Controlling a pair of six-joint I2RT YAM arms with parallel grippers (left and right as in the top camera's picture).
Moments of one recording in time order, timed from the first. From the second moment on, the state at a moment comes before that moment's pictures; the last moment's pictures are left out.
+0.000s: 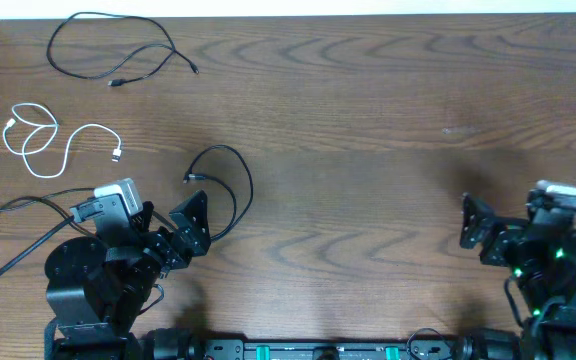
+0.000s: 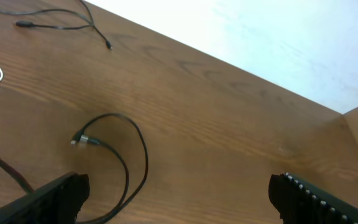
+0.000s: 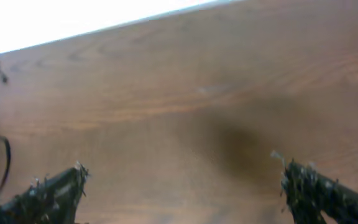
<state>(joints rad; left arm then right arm) 0.06 0.52 0.90 -0.85 0.29 -0.39 -0.11 0.47 0.69 -0.71 -0.17 0.13</state>
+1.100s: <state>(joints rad) 0.06 0.52 0.90 -0.85 0.29 -0.39 -0.05 0.02 0.01 0.05 -0.06 0.07</state>
